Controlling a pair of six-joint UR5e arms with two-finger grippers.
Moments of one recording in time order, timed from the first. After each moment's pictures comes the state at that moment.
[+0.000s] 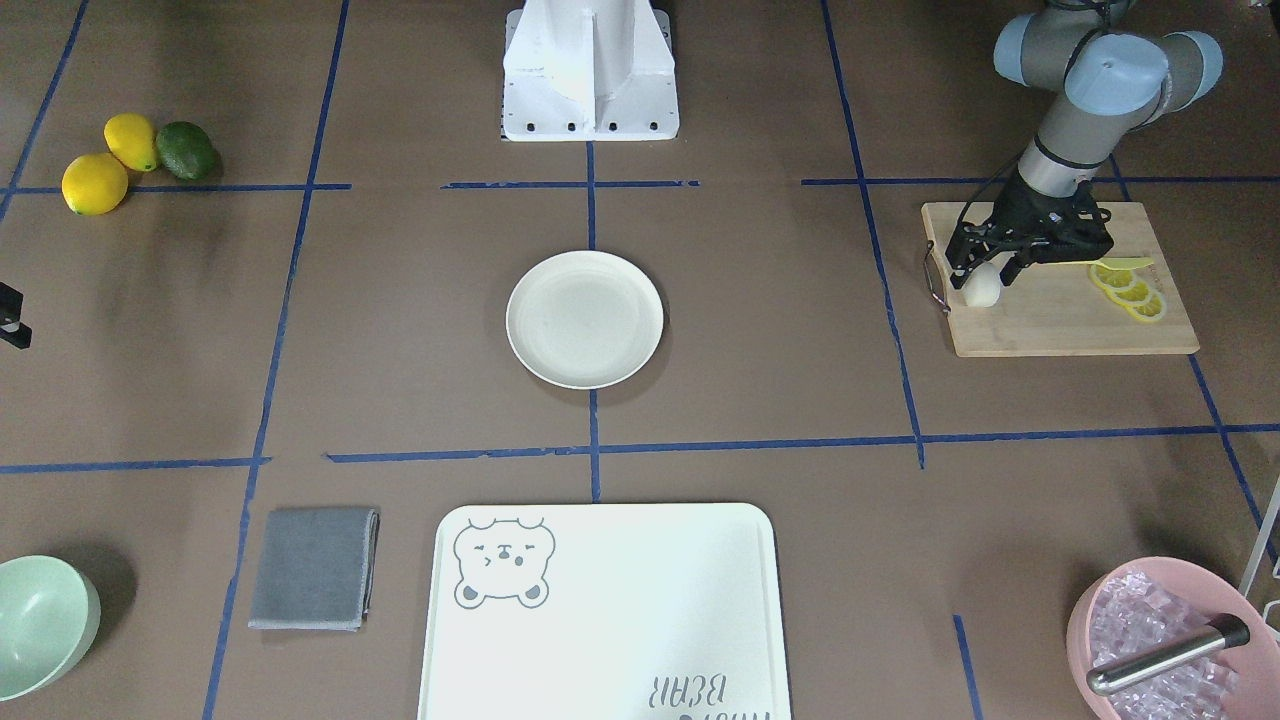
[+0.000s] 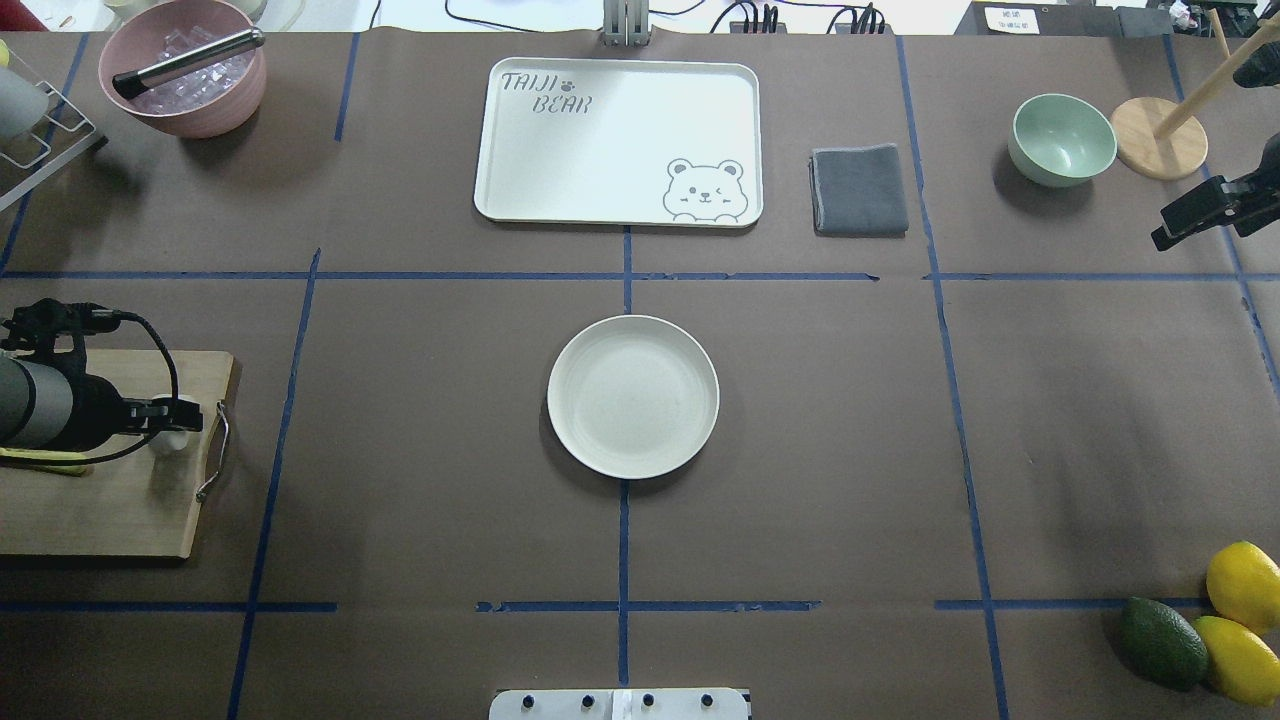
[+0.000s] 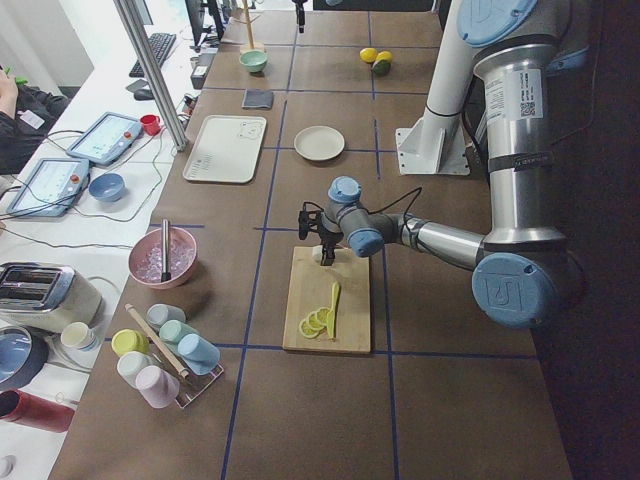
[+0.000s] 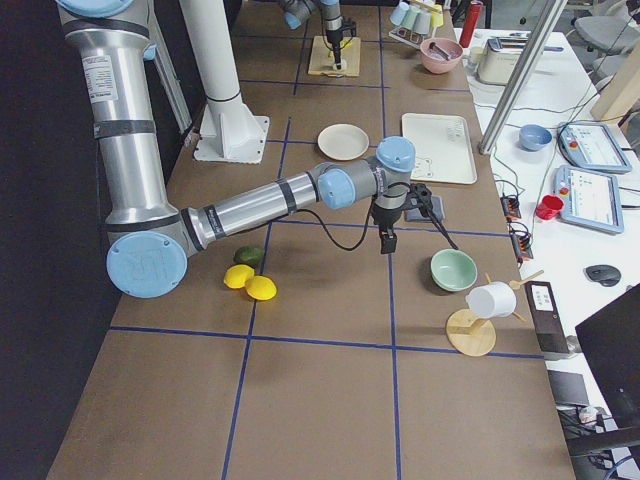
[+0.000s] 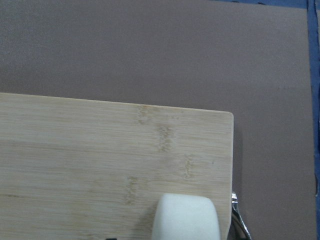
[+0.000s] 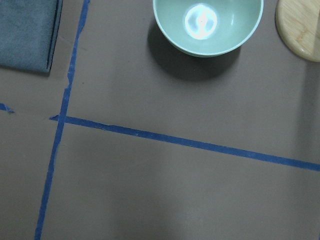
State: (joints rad) left arm -0.69 -1.42 -1.82 -2.26 -1.88 -1.16; right arm 1.25 -1.44 1.80 -1.56 2.30 0.30
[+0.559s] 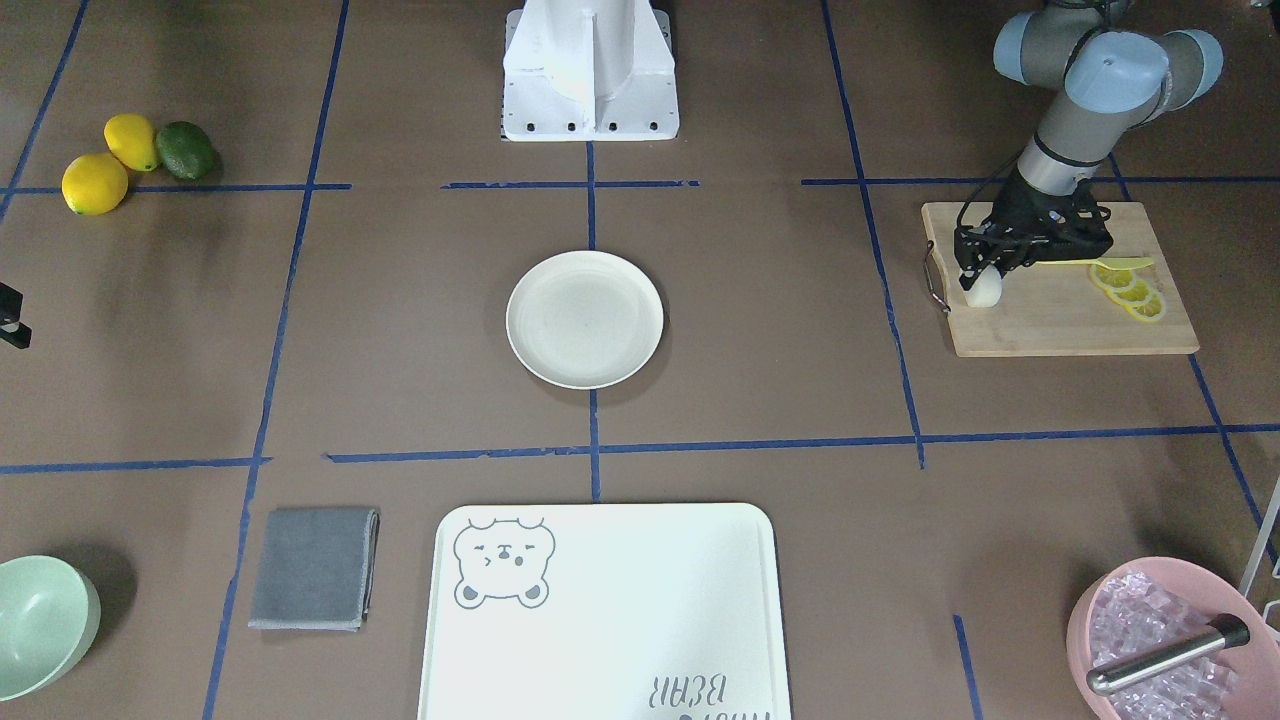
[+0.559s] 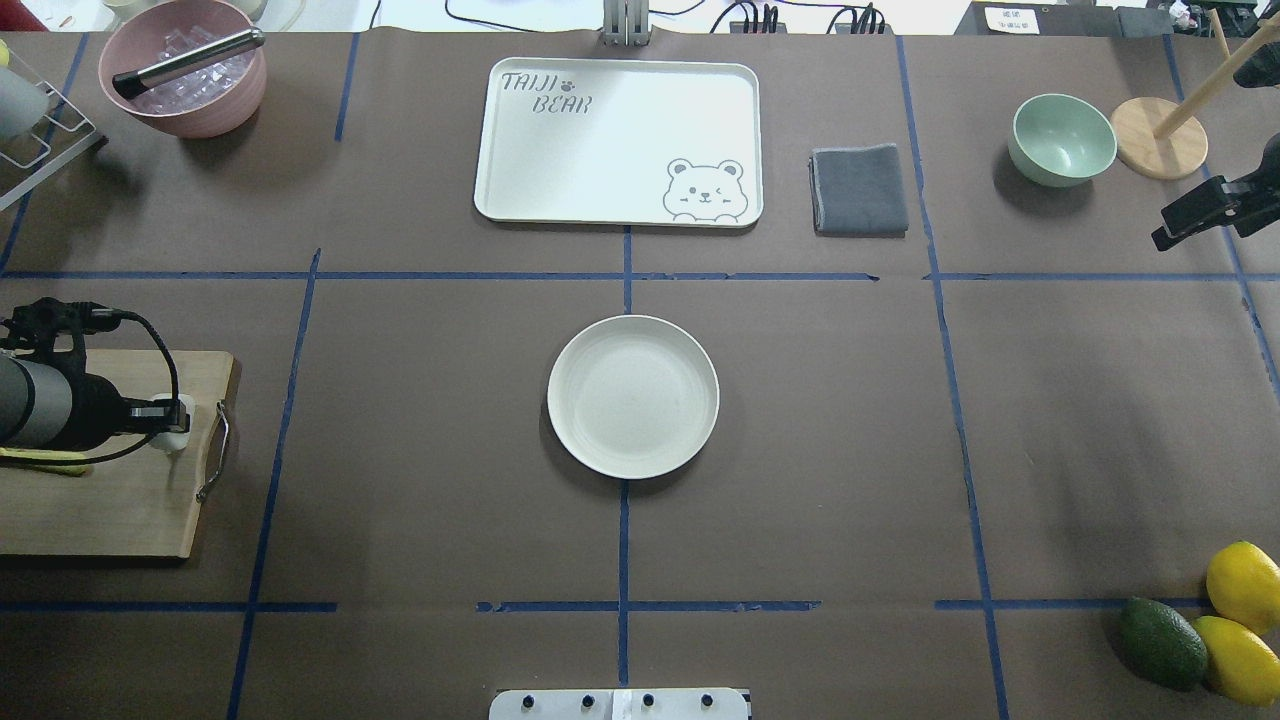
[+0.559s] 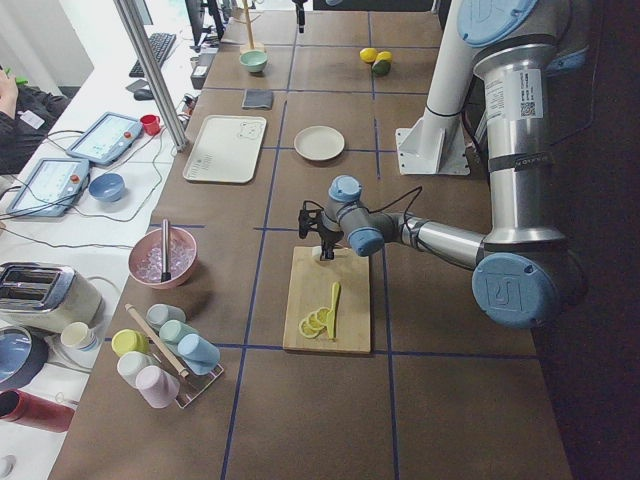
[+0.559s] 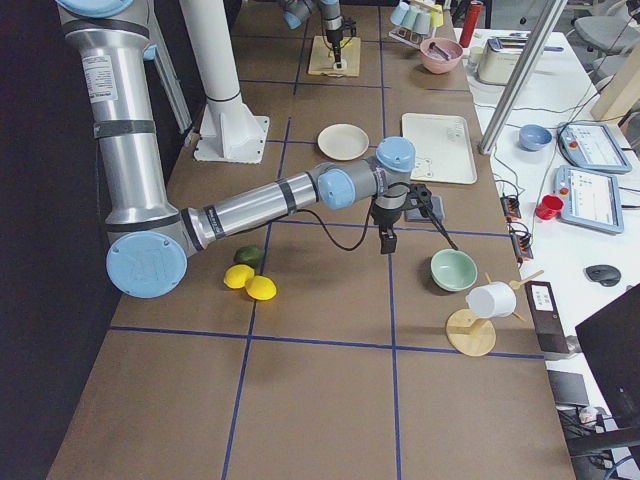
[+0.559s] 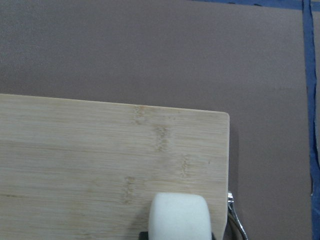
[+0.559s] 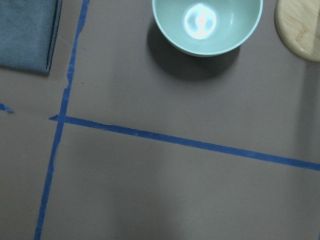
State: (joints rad) left arm -0.69 -1.42 -1.83 -2.26 -1.88 -1.16; right arm 1.25 -1.44 1.80 -1.56 2.30 0.31
